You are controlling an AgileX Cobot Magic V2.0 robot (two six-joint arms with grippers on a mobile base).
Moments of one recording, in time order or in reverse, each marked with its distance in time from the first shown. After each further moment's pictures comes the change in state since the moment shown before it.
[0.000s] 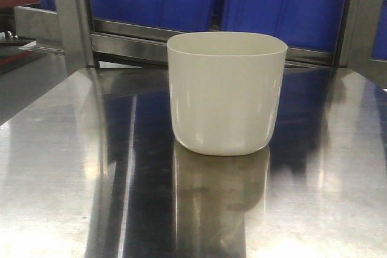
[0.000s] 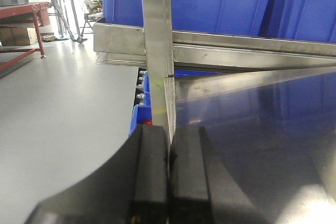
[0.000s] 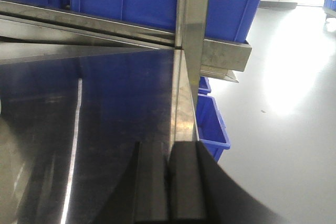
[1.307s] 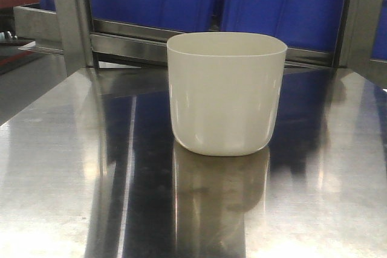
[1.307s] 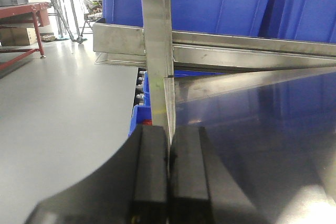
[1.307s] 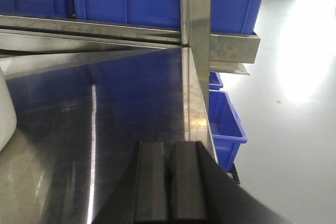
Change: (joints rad) left arm 0.000 0.000 0.000 0.000 0.000 0.000; right arm 0.000 0.000 0.000 0.089 0.009 0.010
